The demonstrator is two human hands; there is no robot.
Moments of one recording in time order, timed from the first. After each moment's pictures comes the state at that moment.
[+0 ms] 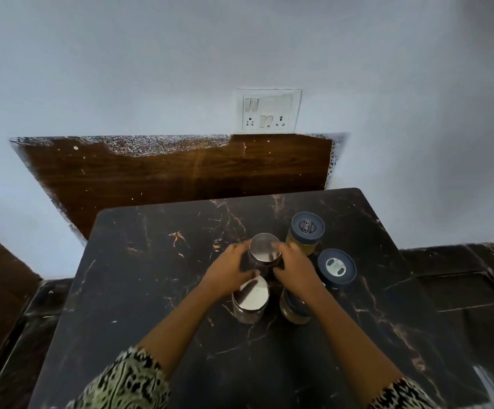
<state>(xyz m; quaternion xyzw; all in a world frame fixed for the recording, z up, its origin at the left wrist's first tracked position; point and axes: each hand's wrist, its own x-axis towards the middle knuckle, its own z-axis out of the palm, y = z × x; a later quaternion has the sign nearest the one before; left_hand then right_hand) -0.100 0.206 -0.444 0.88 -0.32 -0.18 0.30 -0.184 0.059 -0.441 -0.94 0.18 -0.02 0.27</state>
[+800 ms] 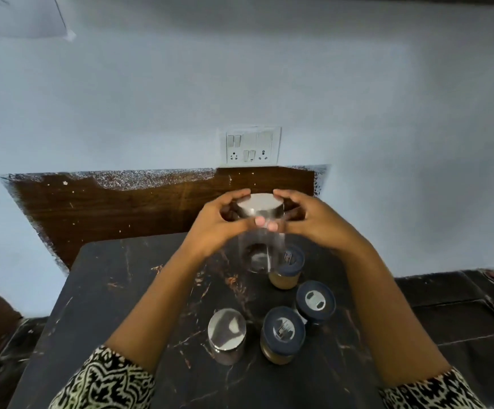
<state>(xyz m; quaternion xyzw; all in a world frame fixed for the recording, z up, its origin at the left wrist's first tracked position) -0.092 0.164 -0.289 0.72 -0.33 -0.12 0.59 -0.194 -0.009 -0.260 -0.88 0.06 -0.08 0.46</state>
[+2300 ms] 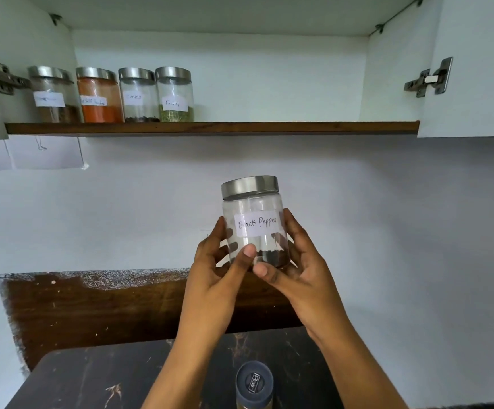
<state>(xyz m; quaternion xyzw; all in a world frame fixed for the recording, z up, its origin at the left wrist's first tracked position) -0.179 0.058 -0.181 0.63 -0.31 0.08 0.70 -0.230 -0.070 -0.181 -0.69 -0.10 -0.31 0.65</state>
